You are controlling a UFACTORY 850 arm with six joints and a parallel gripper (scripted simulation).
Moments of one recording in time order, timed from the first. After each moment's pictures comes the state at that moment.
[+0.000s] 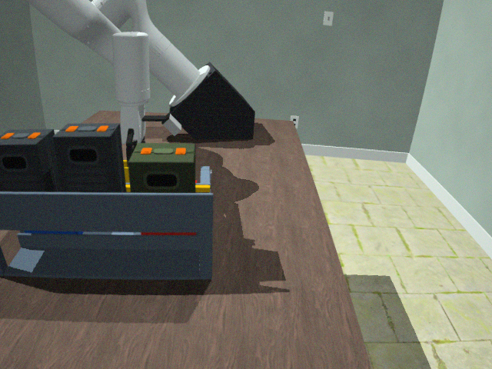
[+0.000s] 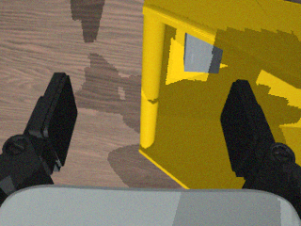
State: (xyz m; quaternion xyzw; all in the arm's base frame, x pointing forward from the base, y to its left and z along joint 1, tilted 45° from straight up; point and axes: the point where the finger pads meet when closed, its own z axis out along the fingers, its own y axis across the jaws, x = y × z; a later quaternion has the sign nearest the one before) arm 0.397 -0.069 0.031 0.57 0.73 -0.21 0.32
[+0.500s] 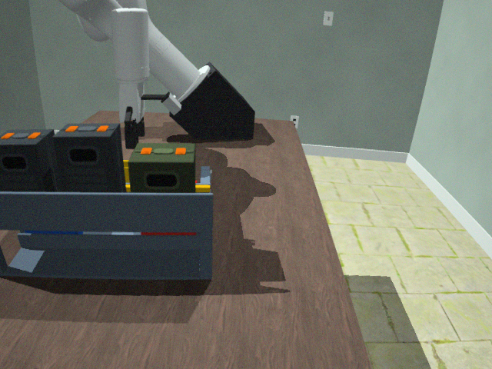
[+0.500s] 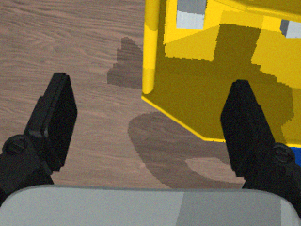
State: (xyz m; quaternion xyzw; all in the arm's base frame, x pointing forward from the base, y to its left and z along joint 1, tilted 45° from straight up) arm 0.385 -0.032 0.068 0.57 0.73 -0.21 0.32
